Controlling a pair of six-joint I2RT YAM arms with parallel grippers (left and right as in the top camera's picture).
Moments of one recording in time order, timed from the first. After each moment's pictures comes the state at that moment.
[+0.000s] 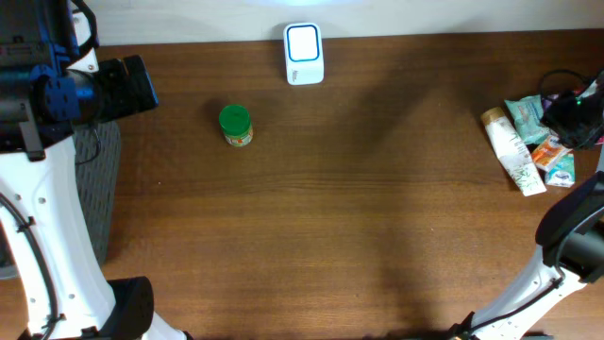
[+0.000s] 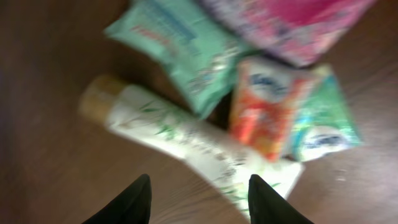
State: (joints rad) left arm 0.05 1.78 2.52 -1.69 -0.08 -0.21; right arm -0.54 2.15 1.99 -1.15 -0.13 0.22
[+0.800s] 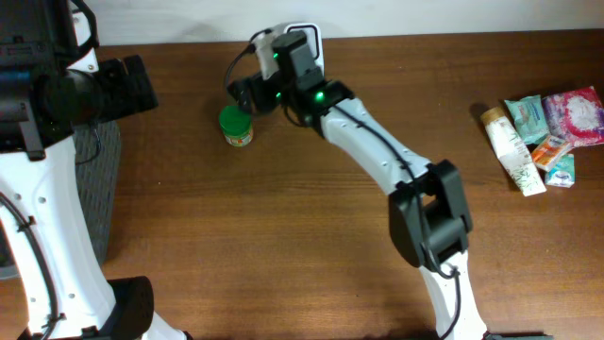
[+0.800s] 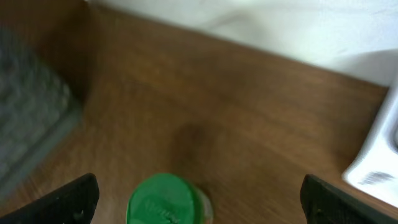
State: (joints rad) left arm 0.05 1.78 2.52 -1.69 -0.08 -0.21; right arm 0.55 2.29 1.98 -0.28 -0.25 0.14
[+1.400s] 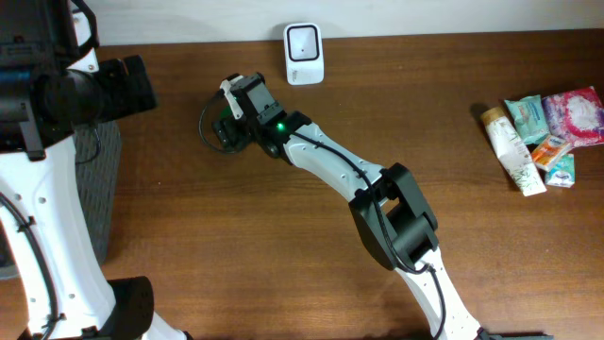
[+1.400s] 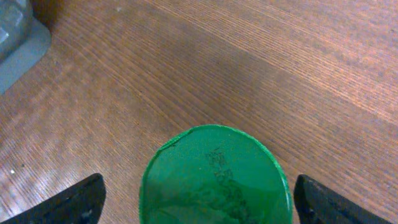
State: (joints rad) left arm 0.05 1.78 2.52 -1.69 -0.08 -0.21; right arm 0.68 2.41 1.98 -0.29 -0.11 0.13
